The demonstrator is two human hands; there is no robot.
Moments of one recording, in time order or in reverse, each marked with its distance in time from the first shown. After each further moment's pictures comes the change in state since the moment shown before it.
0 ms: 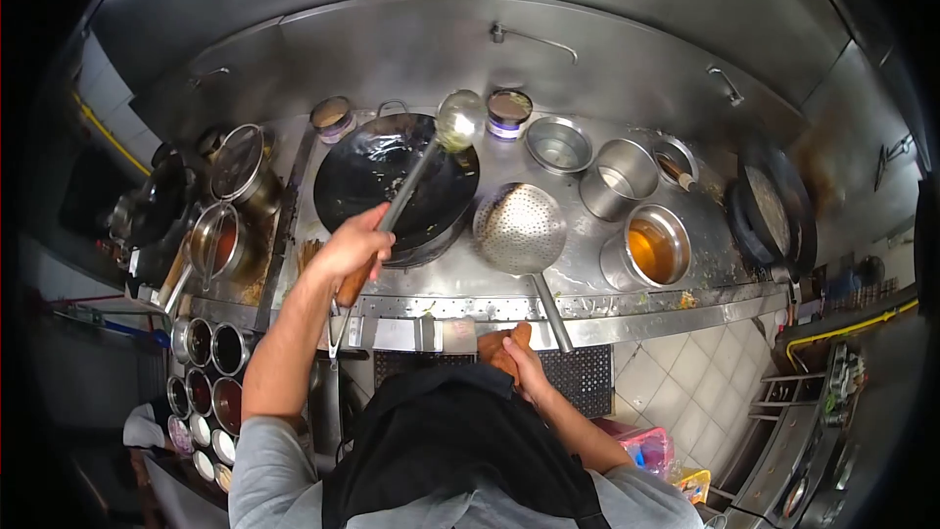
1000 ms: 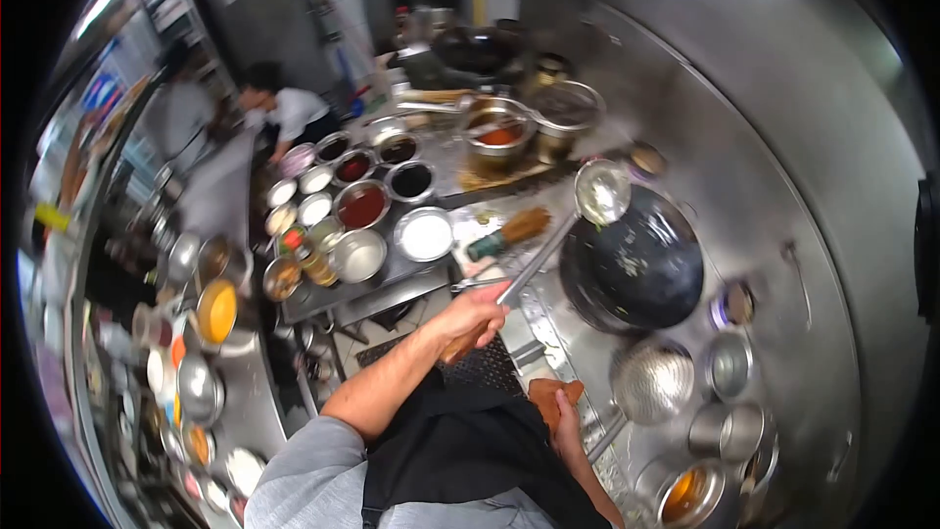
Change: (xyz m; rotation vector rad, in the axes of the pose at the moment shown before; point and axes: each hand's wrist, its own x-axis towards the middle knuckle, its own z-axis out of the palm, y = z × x) left_hand -0.159 -0.155 0.075 -0.787 0.627 0.245; right_hand 0.075 -0.016 0.026 -0.400 -0.493 0.352
